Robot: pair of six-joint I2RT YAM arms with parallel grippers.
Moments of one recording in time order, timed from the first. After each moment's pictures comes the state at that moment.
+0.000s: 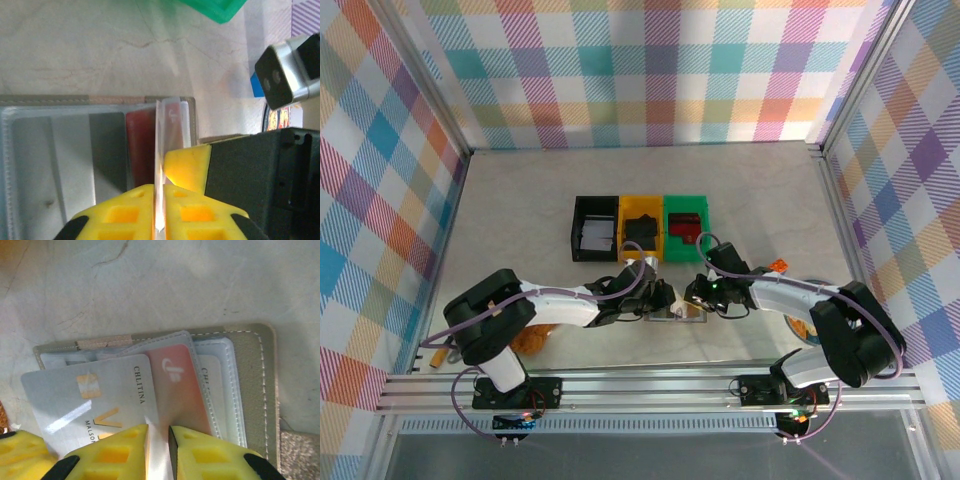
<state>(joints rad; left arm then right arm) -0.98 1.66 0.72 0.26 0.09 -1.12 0.56 1.41 0.56 -0.23 -0.36 0.89</state>
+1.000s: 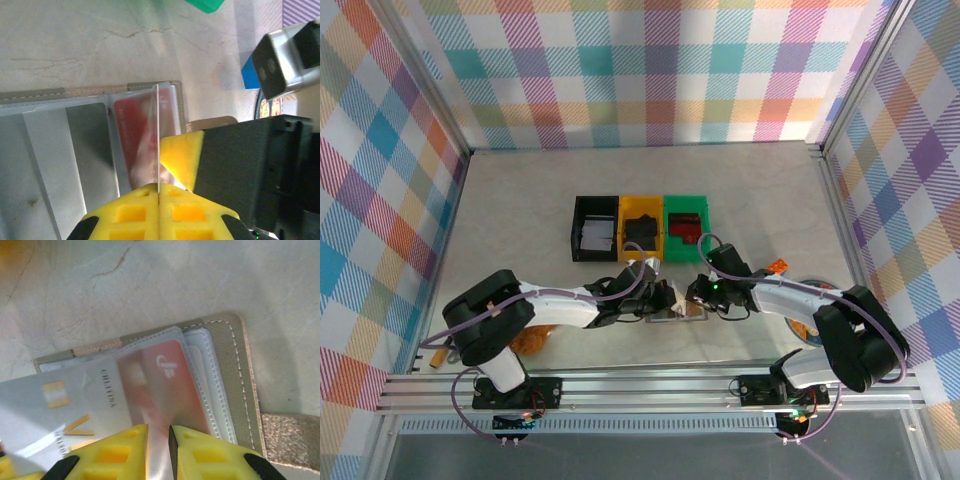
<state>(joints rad) -0.99 1.63 0.72 0.27 0.11 -1.12 0.56 1.38 0.54 -0.22 -0.32 0.89</state>
